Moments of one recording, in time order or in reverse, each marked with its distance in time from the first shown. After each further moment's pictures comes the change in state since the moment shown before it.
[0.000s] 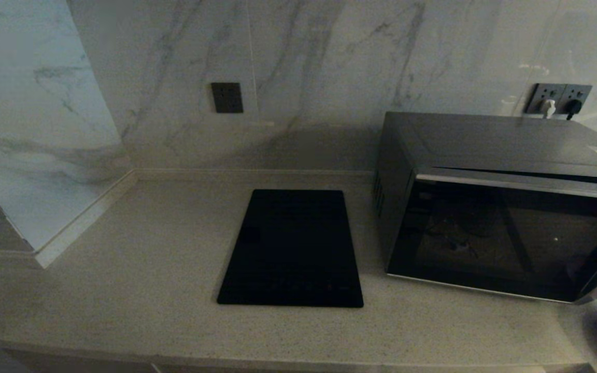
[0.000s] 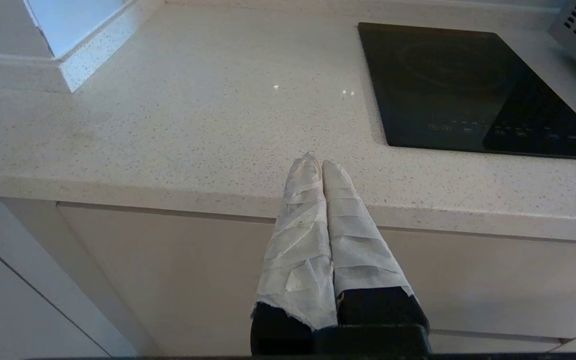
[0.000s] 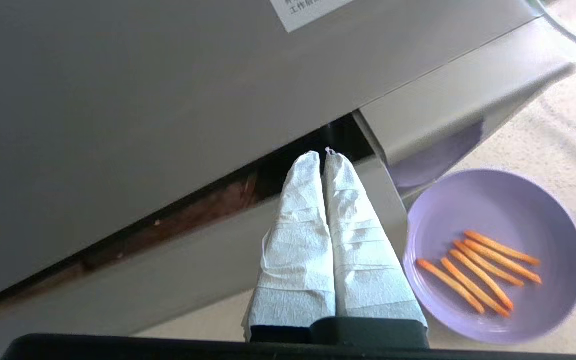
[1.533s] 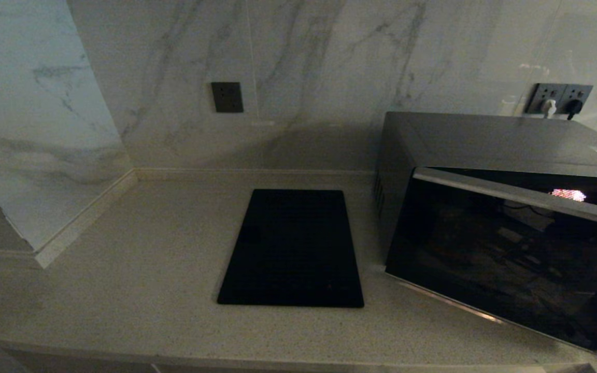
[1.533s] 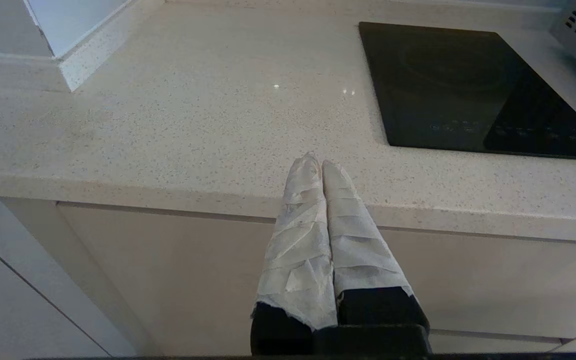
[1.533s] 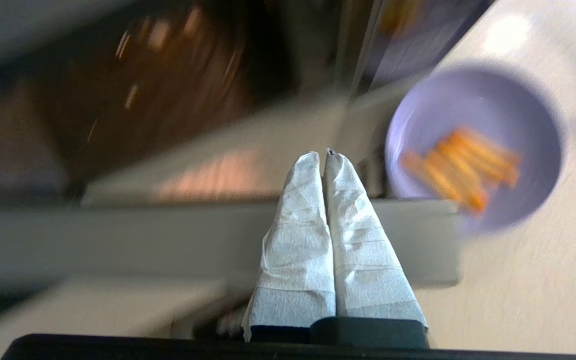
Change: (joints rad) left arm 0.000 0.000 0.000 0.000 0.000 0.000; right arm 0.036 -0.157 0.082 0.296 0.036 -0.067
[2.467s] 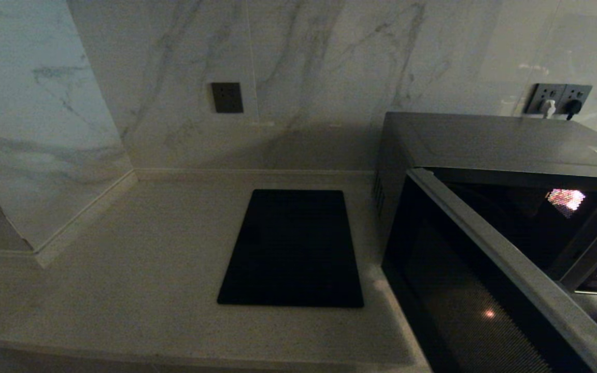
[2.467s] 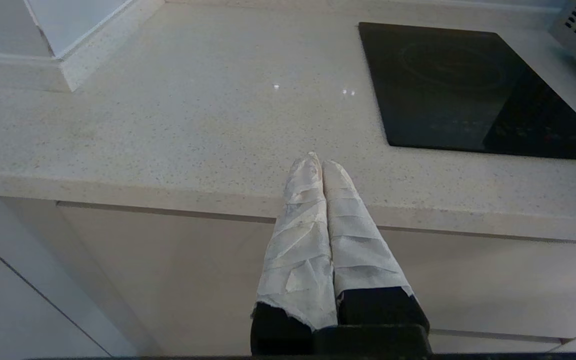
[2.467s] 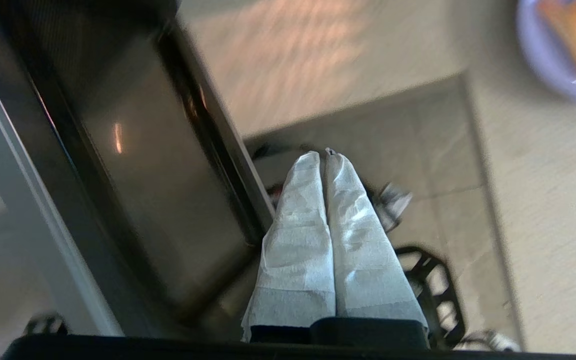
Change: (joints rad) left arm 0.000 0.000 0.000 0.000 0.000 0.000; right arm 0.087 -0.221 0.006 0.394 0.247 -0.012
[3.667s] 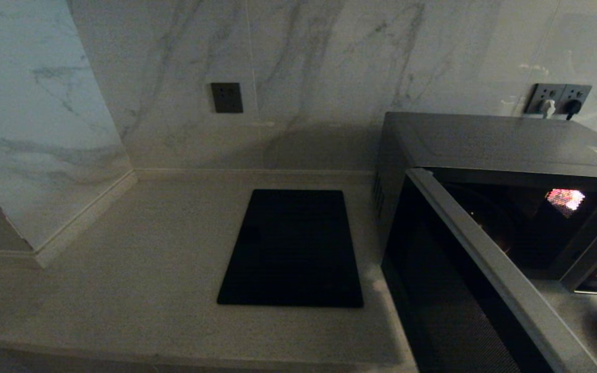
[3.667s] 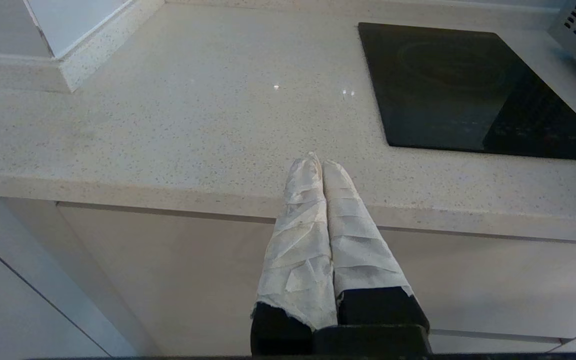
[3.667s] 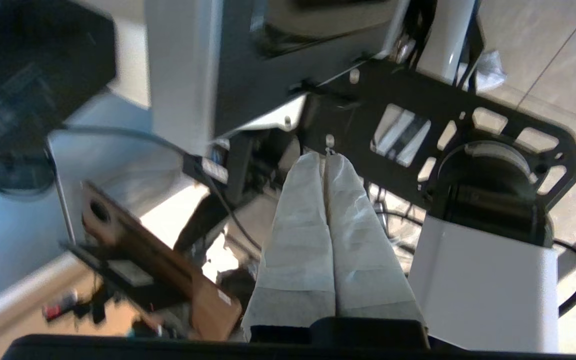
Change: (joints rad) left arm 0.000 0.000 0.000 0.000 0.000 0.000; right arm 0.549 -0.048 0.057 0.353 0.246 -0.100
